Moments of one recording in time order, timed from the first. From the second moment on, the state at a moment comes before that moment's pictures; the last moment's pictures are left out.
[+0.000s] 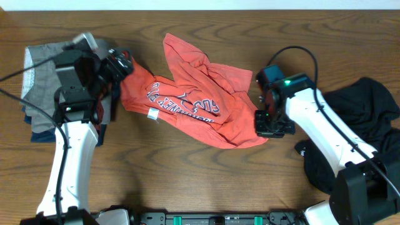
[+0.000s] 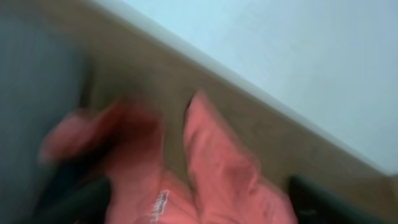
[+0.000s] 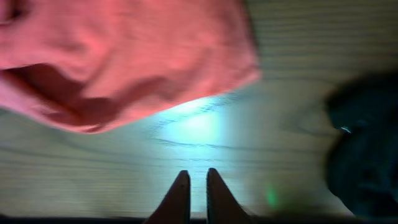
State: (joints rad) left arm 0.15 1.37 0.98 -0.24 0.35 -0.51; right arm 0.39 1.66 1.23 -1.22 -0.08 0.42
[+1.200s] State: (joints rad) left arm -0.75 1.71 0.87 -0.26 0.39 -1.10; right arm 0.04 1.66 1.23 -1.09 -0.10 0.29
